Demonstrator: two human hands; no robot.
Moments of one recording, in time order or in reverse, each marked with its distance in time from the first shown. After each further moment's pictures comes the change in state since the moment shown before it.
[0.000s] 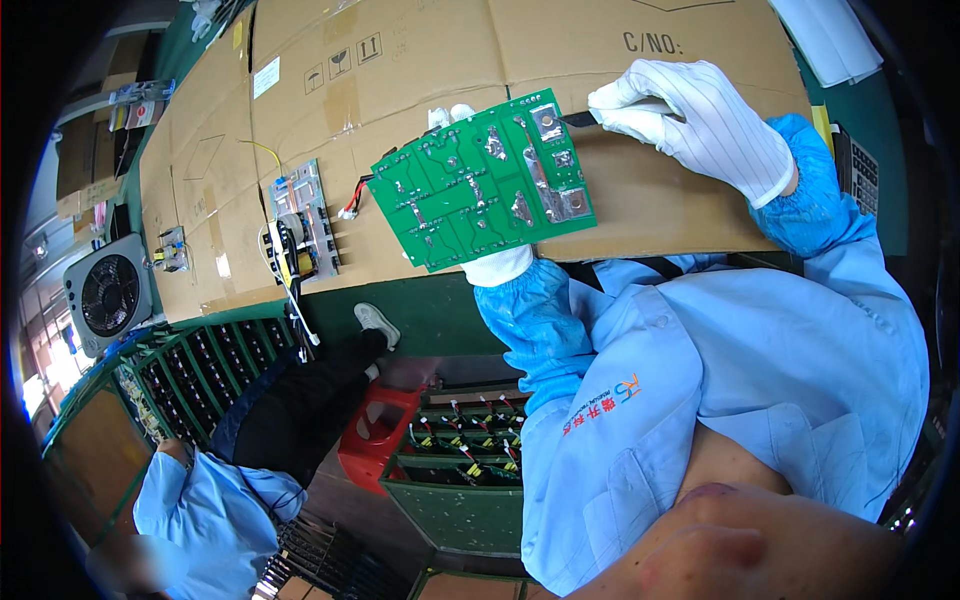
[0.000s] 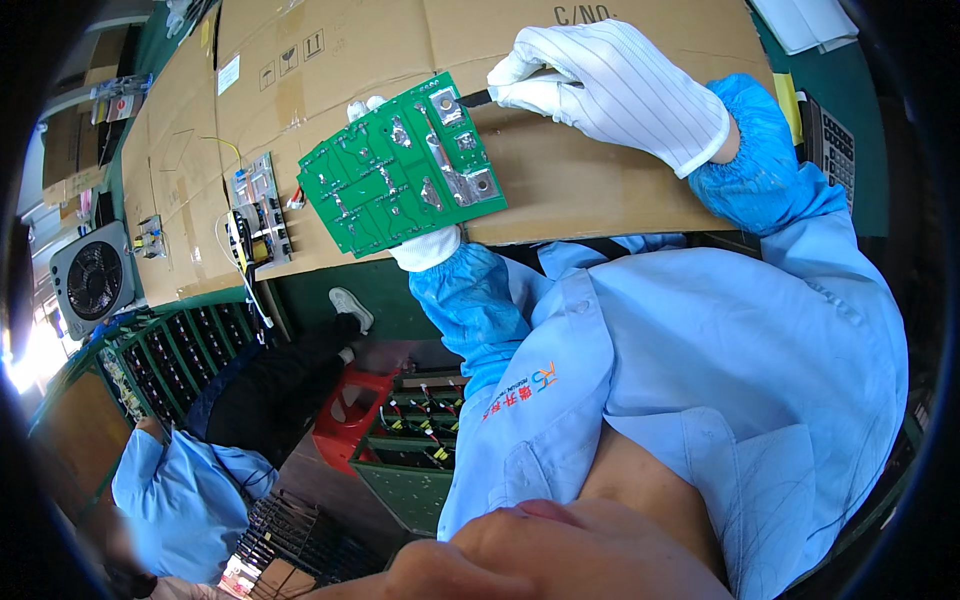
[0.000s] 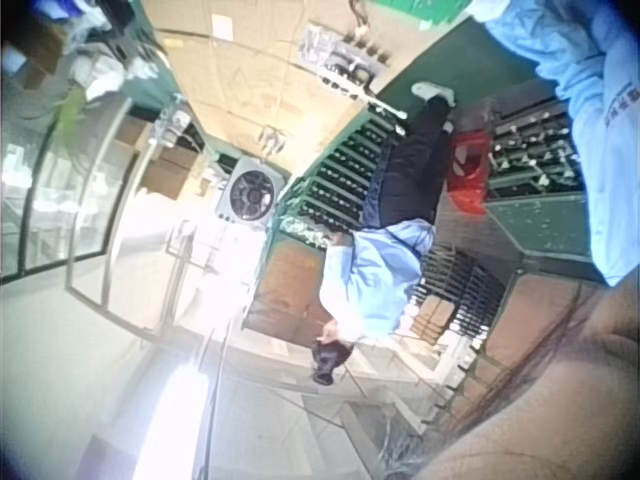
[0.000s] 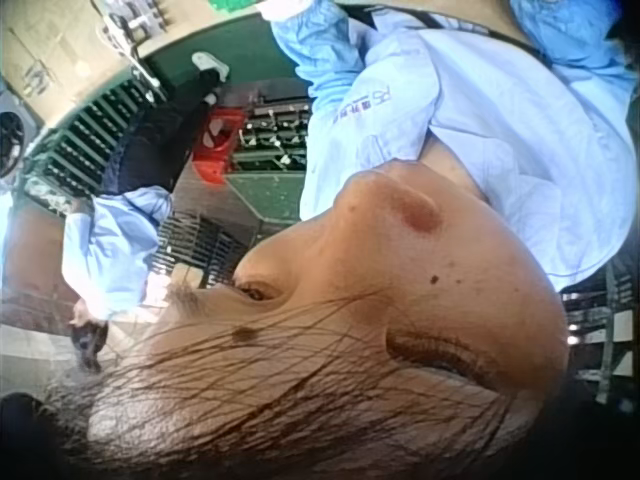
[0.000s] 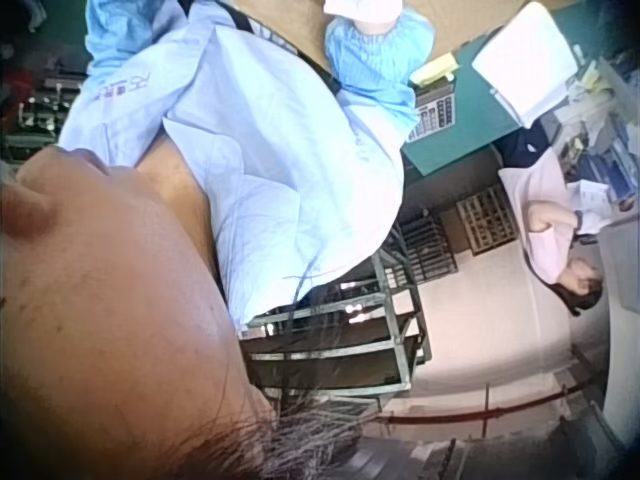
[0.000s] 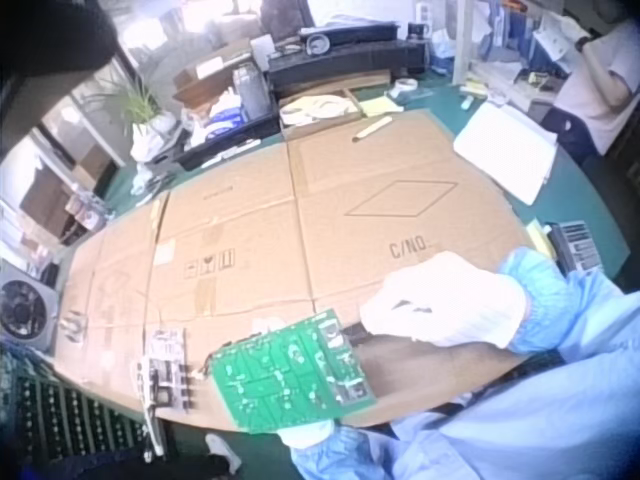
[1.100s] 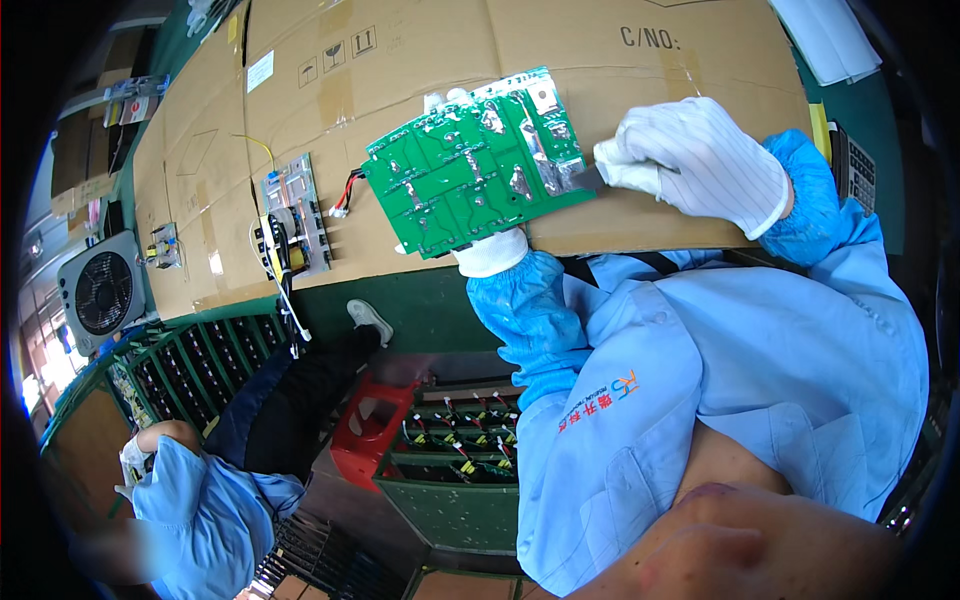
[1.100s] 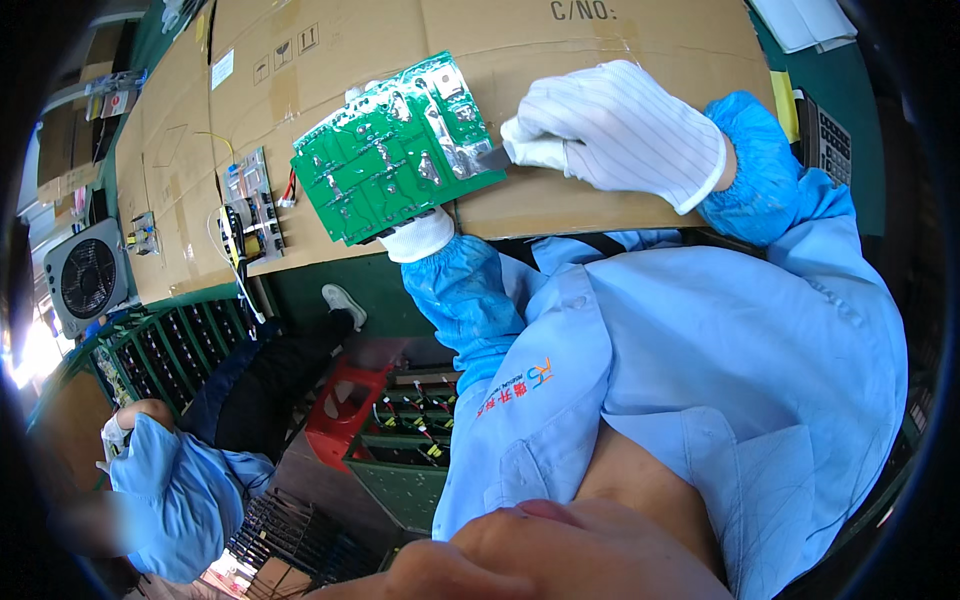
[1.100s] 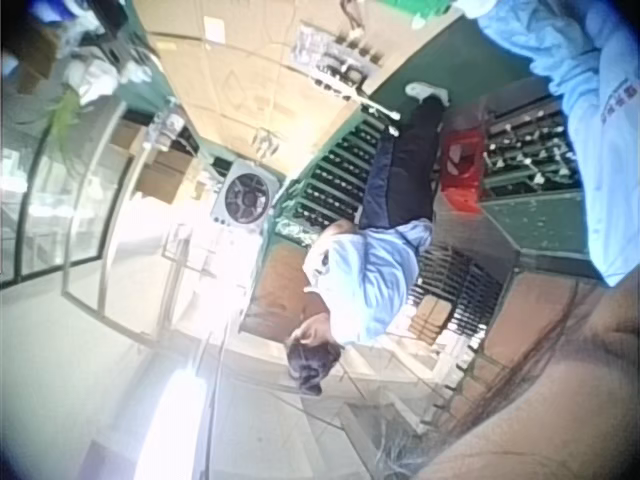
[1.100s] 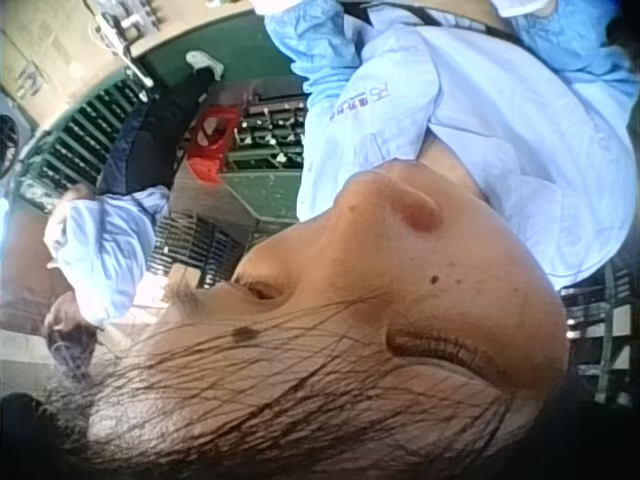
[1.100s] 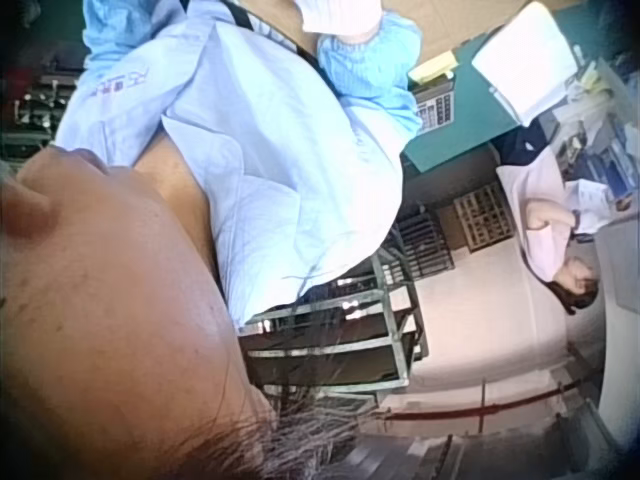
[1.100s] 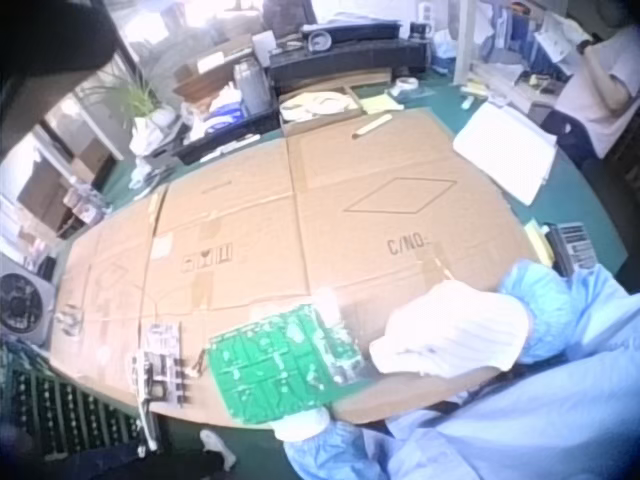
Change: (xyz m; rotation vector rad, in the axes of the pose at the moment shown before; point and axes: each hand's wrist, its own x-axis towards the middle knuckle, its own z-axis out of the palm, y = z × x) left_hand -0.010 -0.006 0.017 -0.198 0.065 -0.023; right_hand -0.019 -0.016 0.003 -0.143 -0.218 -0.075
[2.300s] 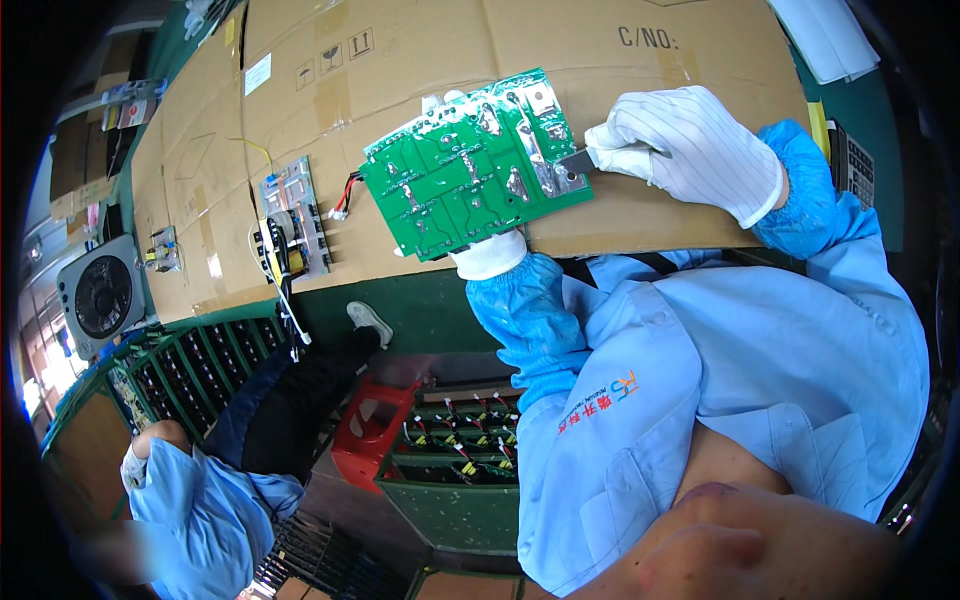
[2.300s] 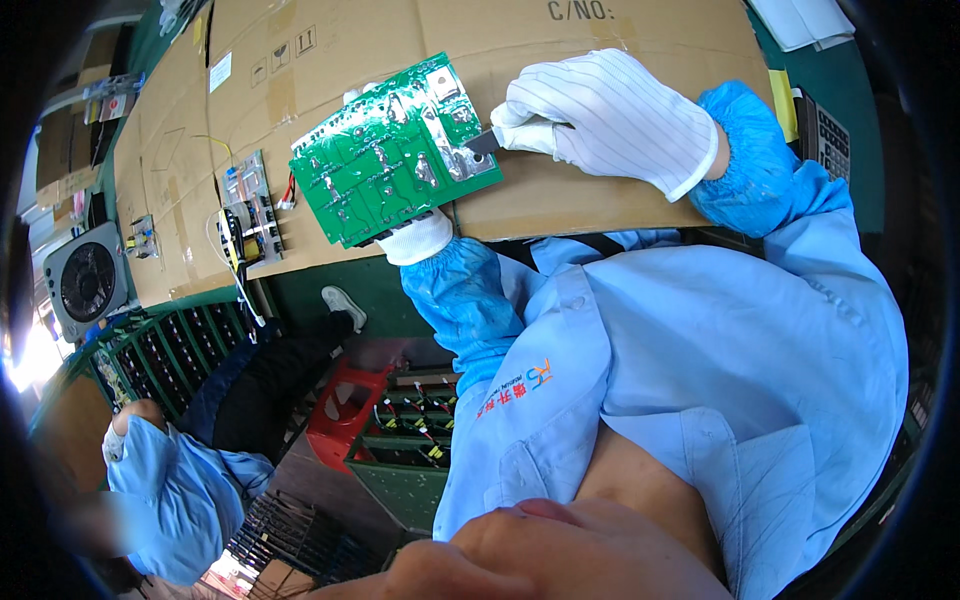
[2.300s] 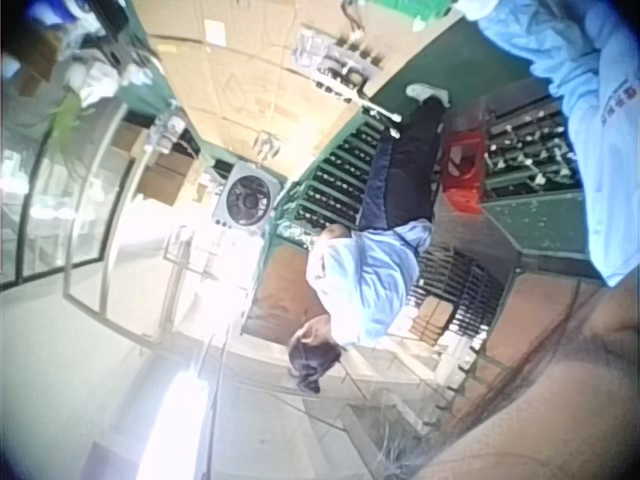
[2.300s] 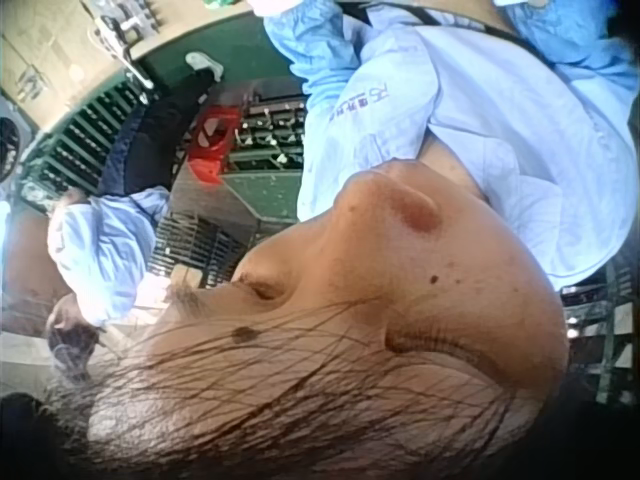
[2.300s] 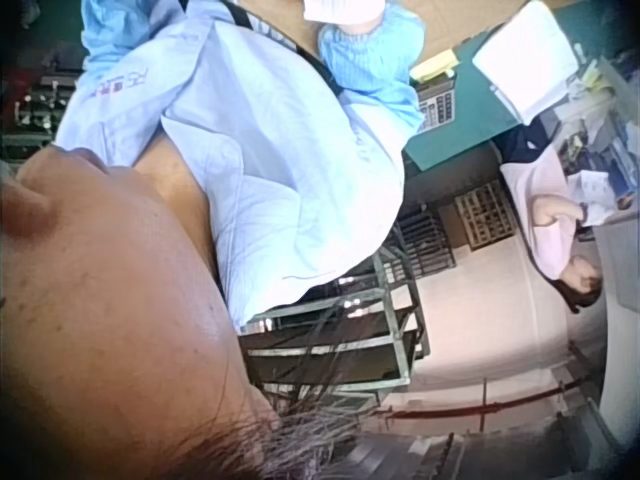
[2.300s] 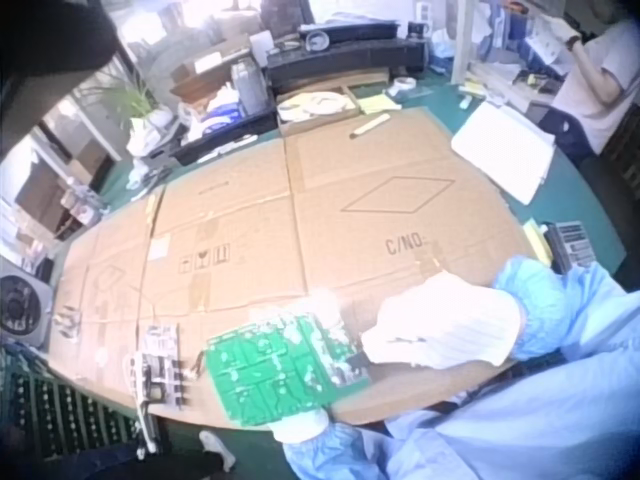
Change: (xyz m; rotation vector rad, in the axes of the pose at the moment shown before) left_hand 0.007 0.018 -0.008 -2.131 0.164 -0.531; right_hand 0.005 0.007 0.004 -0.069 0.041 -0.003
